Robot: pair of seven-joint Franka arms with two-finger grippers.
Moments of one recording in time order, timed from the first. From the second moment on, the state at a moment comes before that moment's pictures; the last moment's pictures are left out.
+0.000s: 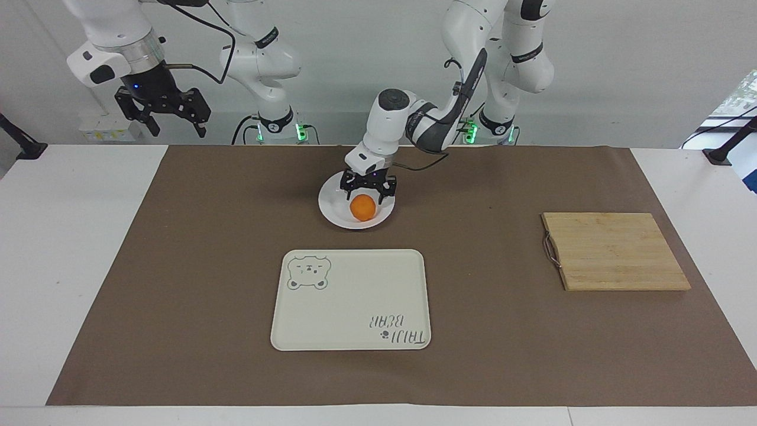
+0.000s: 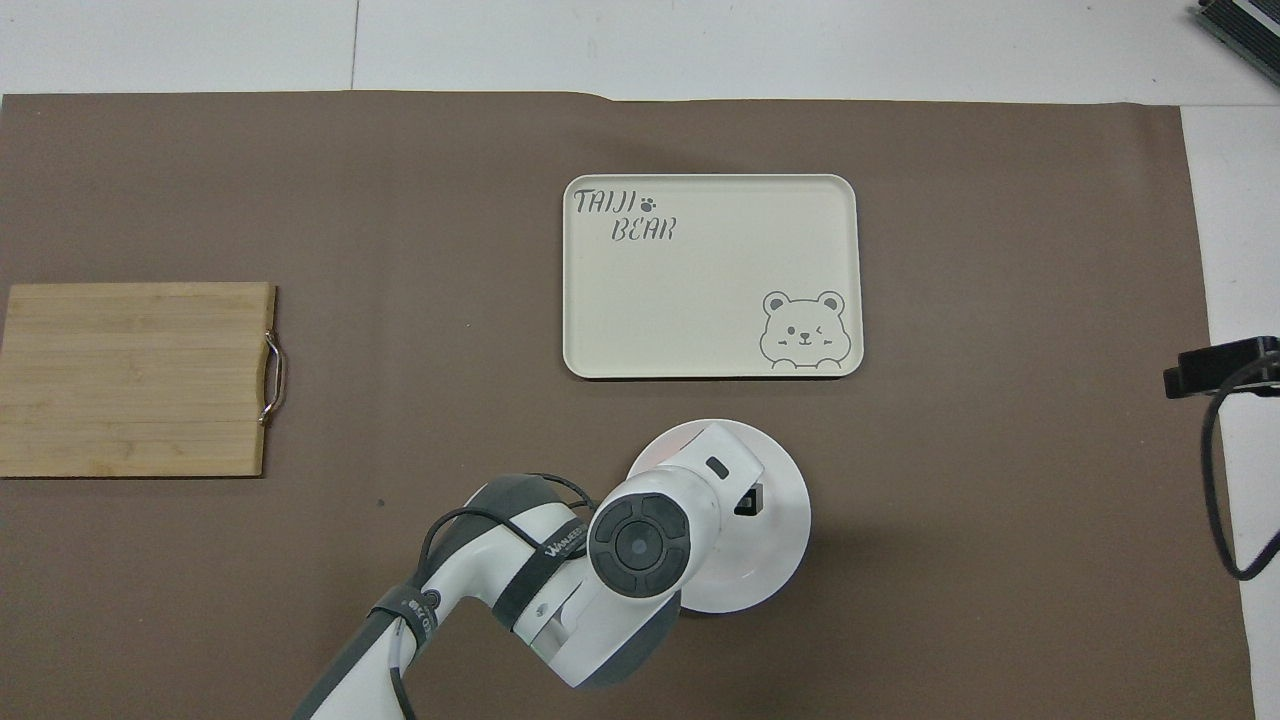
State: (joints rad) left arm -0.86 0.26 -0.04 -2.05 -0.14 2.52 -0.72; right arm 0.02 -0.10 -0.07 -1.60 -0.01 1.48 -0.03
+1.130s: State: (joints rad) left arm -0.34 0.03 0.00 -2.04 0.03 2.15 -0.25; right arm 0.18 0.02 -0.06 -2.08 0.38 2.02 -0.04
